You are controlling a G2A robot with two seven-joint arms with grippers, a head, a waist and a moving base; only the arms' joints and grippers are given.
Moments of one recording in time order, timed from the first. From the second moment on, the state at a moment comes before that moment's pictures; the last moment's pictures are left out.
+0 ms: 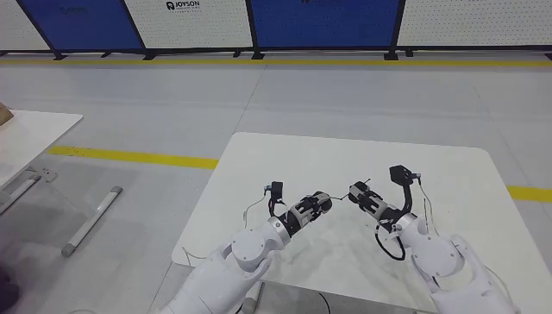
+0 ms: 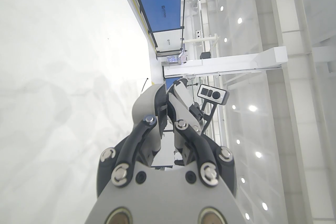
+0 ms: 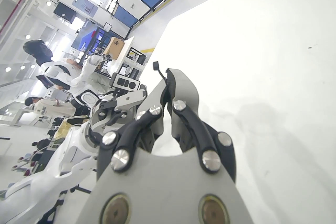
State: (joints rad) left arm 1.36 -1.22 -1.00 -1.50 -0.36 -0.12 -0.21; right arm -1.22 -1.16 1.03 -1.55 -0.25 -0.03 0.41
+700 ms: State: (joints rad) left arm 1.36 -1.22 -1.00 -1.50 -0.36 -0.12 -0.21; right arm -1.24 -1.17 1.05 -1.56 -0.28 -0.03 0.42
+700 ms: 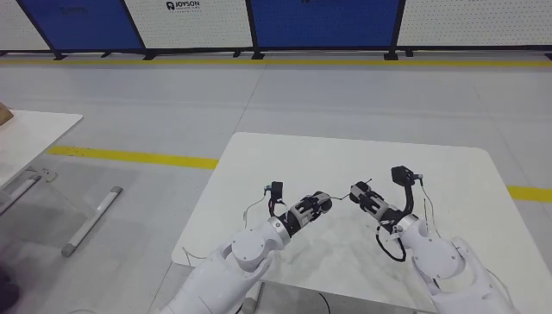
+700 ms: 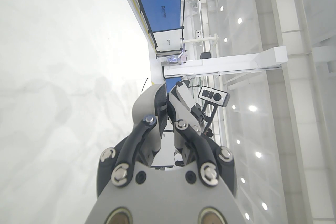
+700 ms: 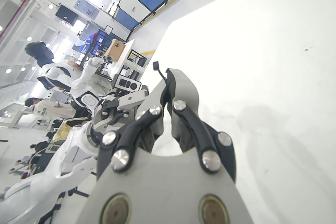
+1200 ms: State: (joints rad) left arm 1.36 -1.22 -1.00 -1.50 -0.36 -0.12 -0.21; right arm -1.21 -1.18 1.03 -1.54 -0.28 -0.02 0.46
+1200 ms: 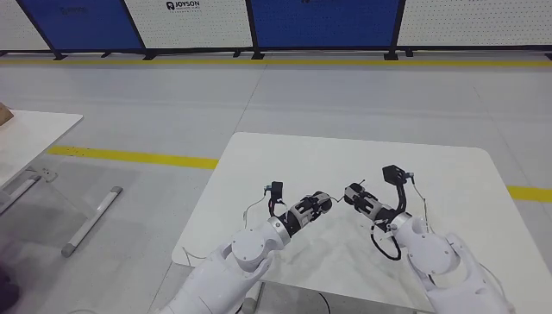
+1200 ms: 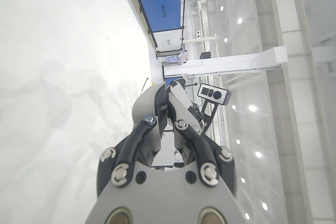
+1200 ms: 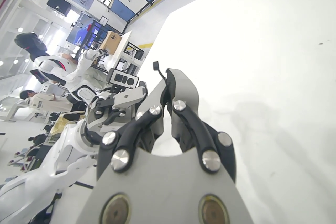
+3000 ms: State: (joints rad) left arm 1.36 -1.23 -1.00 -1.49 -0.37 -0.12 -0.20; right arm -1.27 -1.20 1.06 -1.54 -0.24 -0.03 0.32
